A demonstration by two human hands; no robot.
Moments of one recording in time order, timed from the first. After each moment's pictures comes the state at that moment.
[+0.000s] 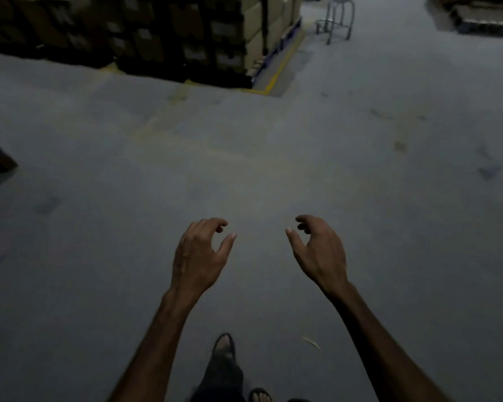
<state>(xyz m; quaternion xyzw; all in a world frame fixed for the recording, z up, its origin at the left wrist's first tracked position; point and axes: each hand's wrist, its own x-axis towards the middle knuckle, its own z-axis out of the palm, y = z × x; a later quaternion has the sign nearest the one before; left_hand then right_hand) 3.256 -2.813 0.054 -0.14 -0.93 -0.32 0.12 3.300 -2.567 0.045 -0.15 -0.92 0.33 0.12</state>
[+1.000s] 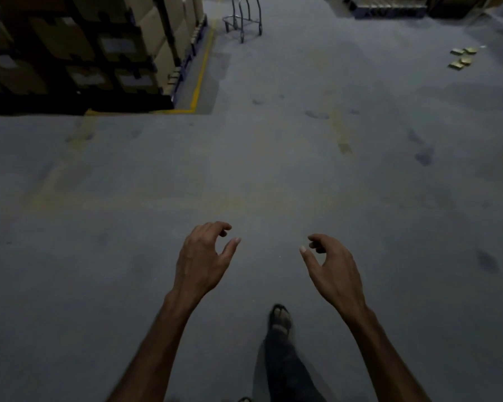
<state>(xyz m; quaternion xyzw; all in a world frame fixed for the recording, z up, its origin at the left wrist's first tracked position) 2.797 -2.644 0.036 -0.29 -0.90 -0.33 0.02 2.963 -2.424 0.026 -0.33 -0.87 0.33 0.14</state>
